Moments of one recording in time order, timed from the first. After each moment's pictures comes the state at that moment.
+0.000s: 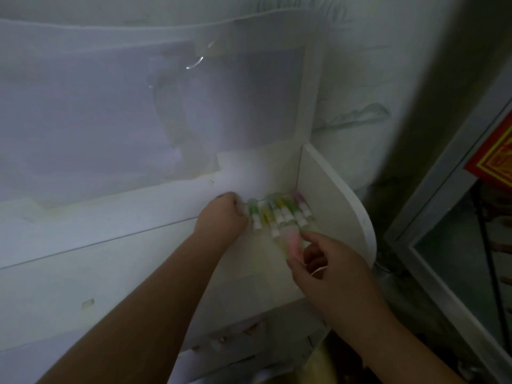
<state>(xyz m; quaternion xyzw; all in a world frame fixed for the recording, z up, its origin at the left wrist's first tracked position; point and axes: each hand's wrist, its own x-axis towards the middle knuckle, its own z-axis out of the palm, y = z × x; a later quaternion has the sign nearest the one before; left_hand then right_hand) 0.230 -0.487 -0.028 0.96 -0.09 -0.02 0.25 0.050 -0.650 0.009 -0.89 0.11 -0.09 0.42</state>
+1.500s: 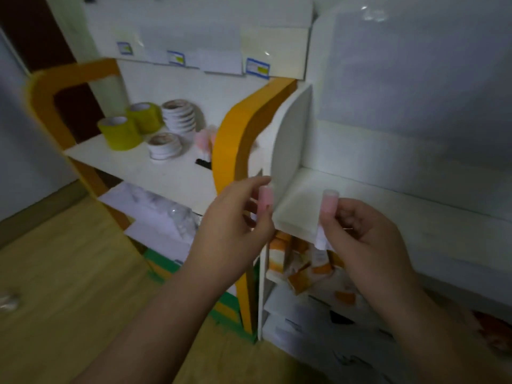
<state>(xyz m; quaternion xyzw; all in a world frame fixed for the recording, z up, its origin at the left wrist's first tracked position) -0.151 0.023 0.059 0.87 0.07 0.30 0.38 -0.074 -0.161 0.055 -0.81 -0.20 0.02 0.56</state>
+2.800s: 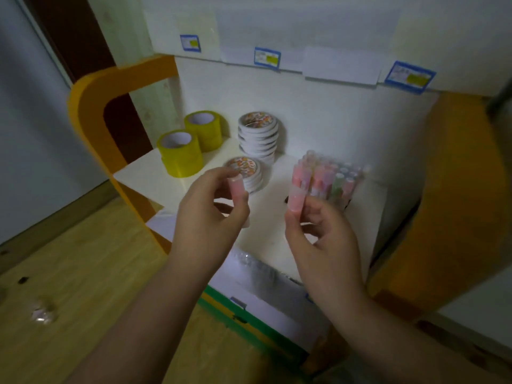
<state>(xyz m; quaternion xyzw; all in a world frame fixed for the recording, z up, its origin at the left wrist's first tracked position) -0.106 0.342 0.055 0.81 0.17 0.39 0.41 -0.038 0.198 0.022 -0.73 -0.25 0.00 0.64</state>
